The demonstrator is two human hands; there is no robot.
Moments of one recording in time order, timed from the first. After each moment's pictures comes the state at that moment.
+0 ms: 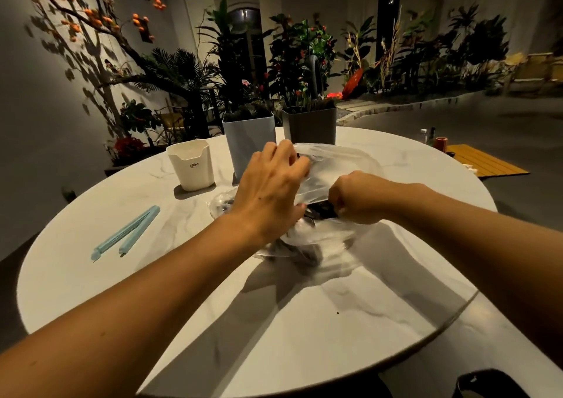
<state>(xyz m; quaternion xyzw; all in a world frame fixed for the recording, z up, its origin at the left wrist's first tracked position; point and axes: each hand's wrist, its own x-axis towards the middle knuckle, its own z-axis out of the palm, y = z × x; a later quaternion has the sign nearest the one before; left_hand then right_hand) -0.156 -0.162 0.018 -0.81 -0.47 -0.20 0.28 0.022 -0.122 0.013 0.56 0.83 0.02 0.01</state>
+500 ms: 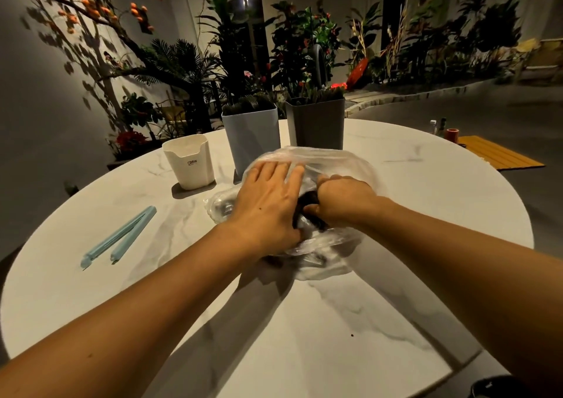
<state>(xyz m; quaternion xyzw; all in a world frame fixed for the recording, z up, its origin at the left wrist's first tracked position) -0.166 -0.138 -0.003 -0.81 -0.55 -0.07 0.21 -0.020 -0.094 -0.013 0.62 0.78 0.00 -0.05</state>
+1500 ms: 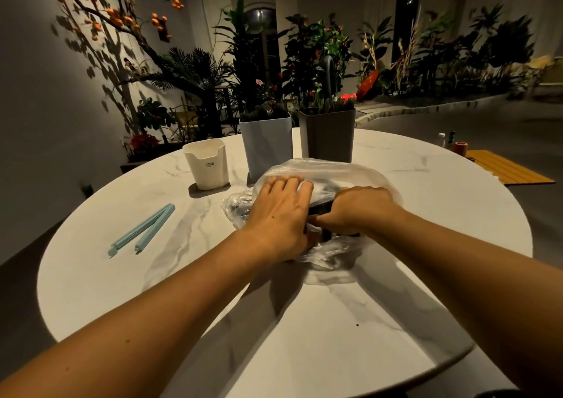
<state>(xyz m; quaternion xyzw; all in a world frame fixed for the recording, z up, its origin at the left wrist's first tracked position) -0.166 -0.156 -0.011 -0.81 -0.56 -0.08 0.15 -0.024 -0.119 -0.005 0.68 0.74 -0.01 -0.01</state>
